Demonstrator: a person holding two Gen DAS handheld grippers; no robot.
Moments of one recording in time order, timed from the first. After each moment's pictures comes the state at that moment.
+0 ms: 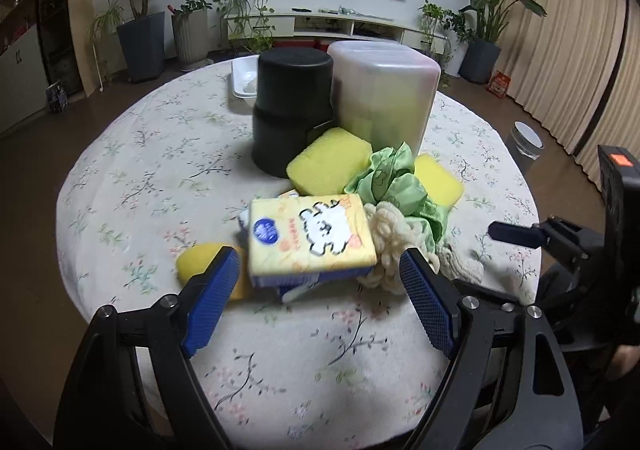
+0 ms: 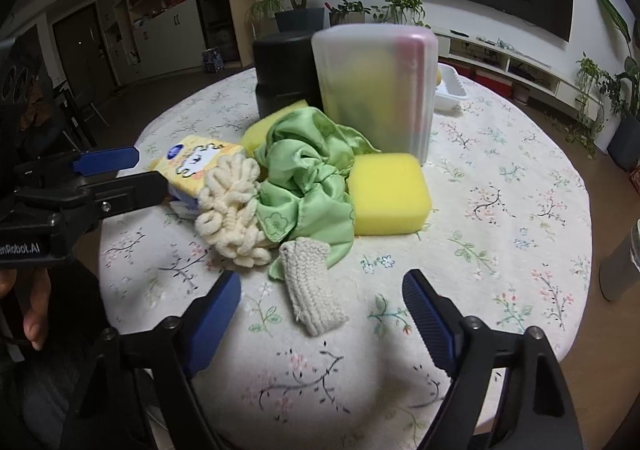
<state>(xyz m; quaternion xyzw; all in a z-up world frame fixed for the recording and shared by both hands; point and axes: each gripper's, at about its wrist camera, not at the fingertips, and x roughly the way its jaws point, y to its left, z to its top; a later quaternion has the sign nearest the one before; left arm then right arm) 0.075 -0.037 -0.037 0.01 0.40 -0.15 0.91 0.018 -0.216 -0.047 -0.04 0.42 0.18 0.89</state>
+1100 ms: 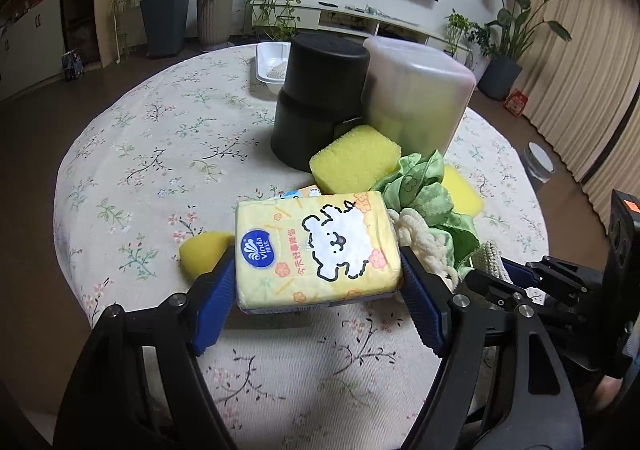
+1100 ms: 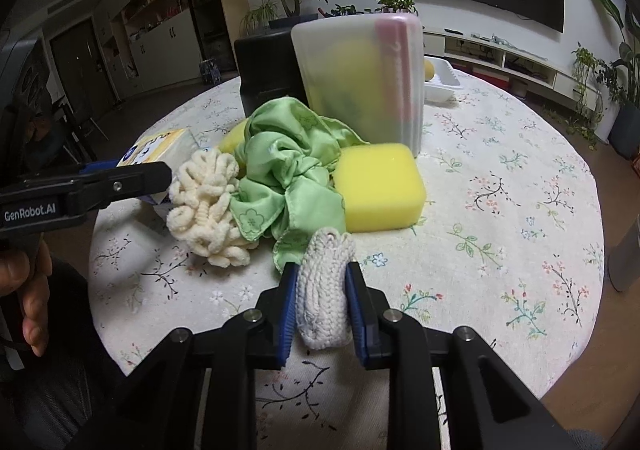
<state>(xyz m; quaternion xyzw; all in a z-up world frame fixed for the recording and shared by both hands) 0.082 -0.022 -0.045 -0.04 0.41 -0.12 0.90 0.028 -0.231 -0.059 -0.01 0.41 0.18 0.90</state>
